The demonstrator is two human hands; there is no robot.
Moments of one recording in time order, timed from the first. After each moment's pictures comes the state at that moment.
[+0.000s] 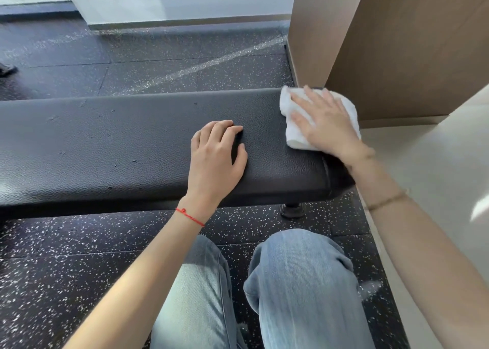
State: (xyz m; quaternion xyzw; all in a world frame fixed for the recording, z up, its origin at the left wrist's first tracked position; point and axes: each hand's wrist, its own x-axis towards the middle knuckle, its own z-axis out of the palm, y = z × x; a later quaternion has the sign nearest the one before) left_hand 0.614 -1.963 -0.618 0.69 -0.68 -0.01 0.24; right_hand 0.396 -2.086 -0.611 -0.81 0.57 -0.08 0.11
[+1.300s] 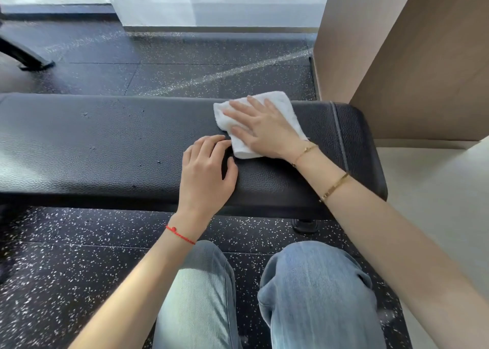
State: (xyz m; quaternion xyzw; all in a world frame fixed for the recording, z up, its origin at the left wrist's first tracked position) left_hand 0.655 -1.941 -0.625 0.72 -0.63 0.04 0.28; right_hand 0.537 -2.087 -0.603 -0.93 0.35 -0.05 0.11
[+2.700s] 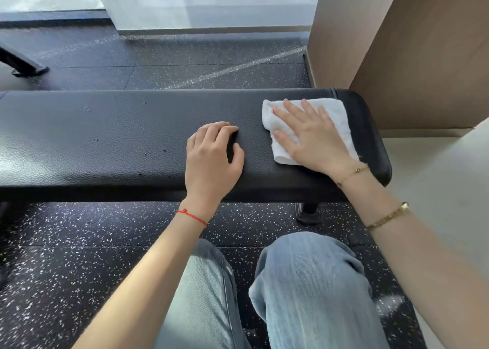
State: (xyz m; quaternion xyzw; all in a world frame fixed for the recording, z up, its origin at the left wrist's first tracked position) left_hand 0.658 -1.939 -0.629 0.72 -0.63 0.04 0.30; right_hand 0.465 -2.036 -0.611 -0.86 0.50 -0.06 0.09
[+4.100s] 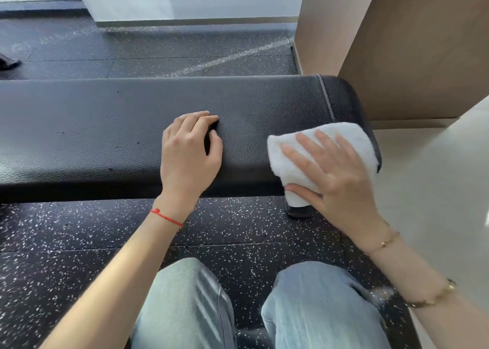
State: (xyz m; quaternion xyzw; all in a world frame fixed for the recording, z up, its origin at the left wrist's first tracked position) left_hand 0.659 -1.939 -0.633 0.71 -0.63 0.03 0.31; right_hand 0.393 -1.954 -0.647 -0.89 0.40 -0.20 -0.11
